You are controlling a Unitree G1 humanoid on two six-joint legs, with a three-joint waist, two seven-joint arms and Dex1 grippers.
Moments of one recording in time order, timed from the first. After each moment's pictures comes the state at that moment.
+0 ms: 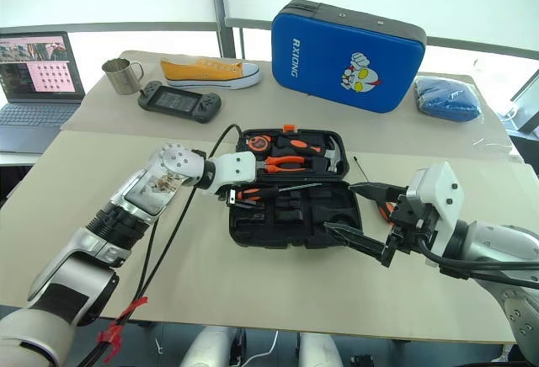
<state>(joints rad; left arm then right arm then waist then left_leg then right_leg) -0.86 0.54 -0.47 0.23 0.07 0.29 -1.13 0.08 -0.91 -0.41 -0.71 0.87 0.66 0.76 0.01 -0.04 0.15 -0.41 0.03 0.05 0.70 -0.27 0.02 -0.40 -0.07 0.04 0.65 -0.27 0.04</state>
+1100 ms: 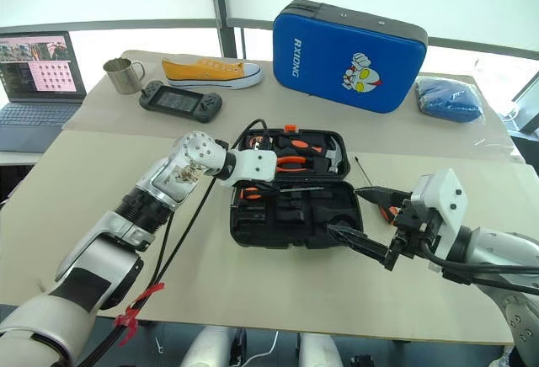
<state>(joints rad) -0.98 0.39 -0.51 0.47 0.22 0.06 -1.17 0.12 -0.89 -0.44 -0.70 0.85 0.66 0.77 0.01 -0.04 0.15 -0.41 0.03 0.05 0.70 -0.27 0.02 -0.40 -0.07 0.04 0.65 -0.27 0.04</state>
